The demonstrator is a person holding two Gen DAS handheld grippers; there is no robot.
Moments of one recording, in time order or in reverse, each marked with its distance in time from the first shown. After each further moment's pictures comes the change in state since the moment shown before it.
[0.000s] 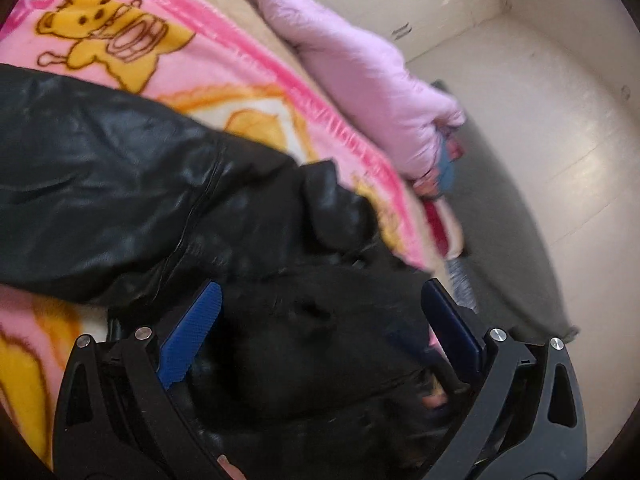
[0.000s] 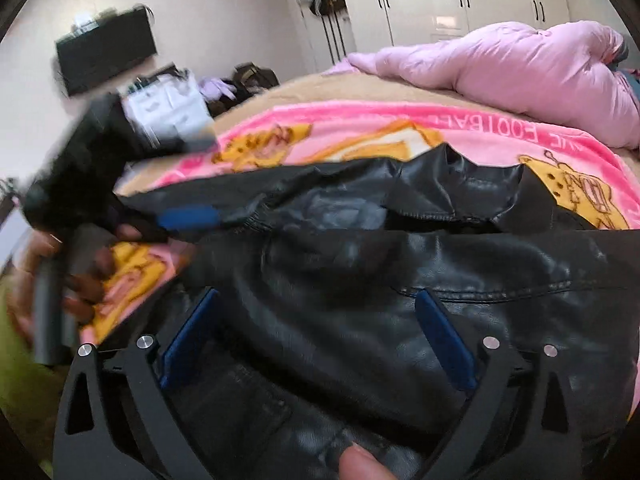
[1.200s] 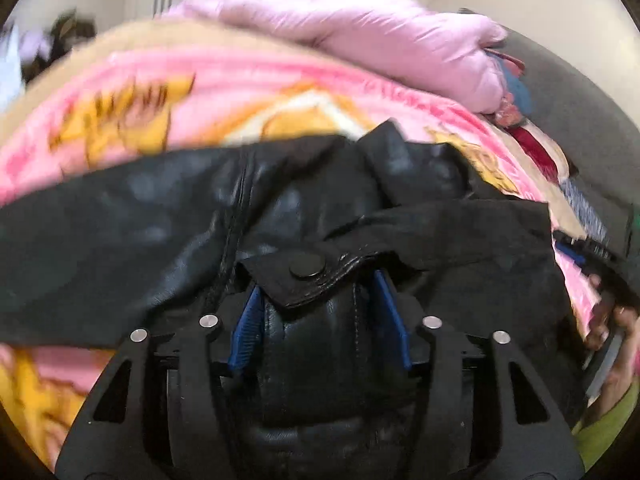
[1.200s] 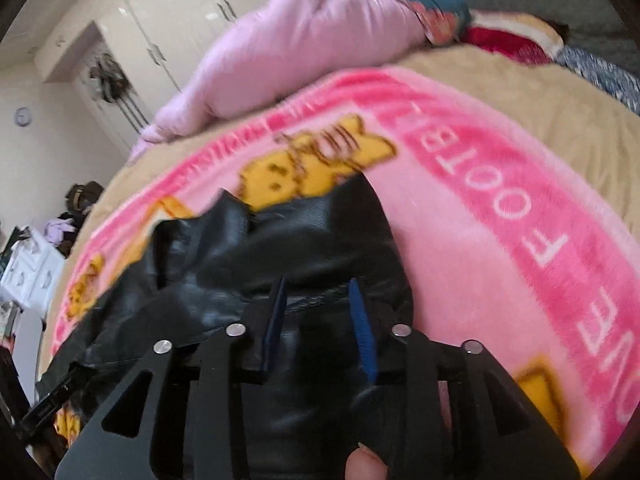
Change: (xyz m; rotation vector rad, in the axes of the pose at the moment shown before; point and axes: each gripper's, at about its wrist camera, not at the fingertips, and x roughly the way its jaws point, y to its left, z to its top) left arm 0.032 -0.034 -0.023 0.425 -0.026 0.456; right arm -0.085 -0.175 -0.017 0.594 -0.122 -0.462
